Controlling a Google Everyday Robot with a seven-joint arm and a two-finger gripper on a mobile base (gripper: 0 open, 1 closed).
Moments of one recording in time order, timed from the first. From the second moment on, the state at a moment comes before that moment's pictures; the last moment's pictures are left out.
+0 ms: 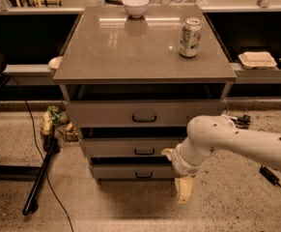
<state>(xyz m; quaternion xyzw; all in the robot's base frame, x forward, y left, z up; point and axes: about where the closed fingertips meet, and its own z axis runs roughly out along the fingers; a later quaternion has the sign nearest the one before) 0.457 -0.112 0.545 -0.75 0.64 0.13 0.12</state>
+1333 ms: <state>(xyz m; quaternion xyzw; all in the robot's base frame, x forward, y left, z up) 0.522 -0.158 0.325 -0.72 0.67 0.14 0.11</state>
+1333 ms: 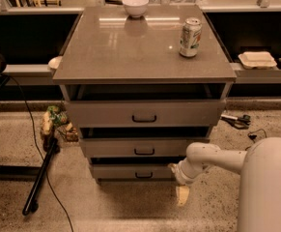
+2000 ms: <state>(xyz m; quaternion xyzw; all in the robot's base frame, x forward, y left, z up) 0.541 -0.162 0.264 -0.69 0.69 0.16 0.14</state>
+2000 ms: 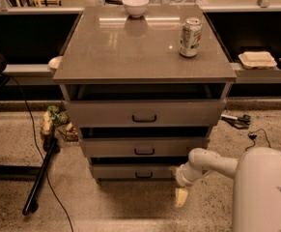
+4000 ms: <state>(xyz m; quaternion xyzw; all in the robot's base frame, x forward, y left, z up) 0.652 -0.162 0.169 -0.65 0.72 0.09 0.22</state>
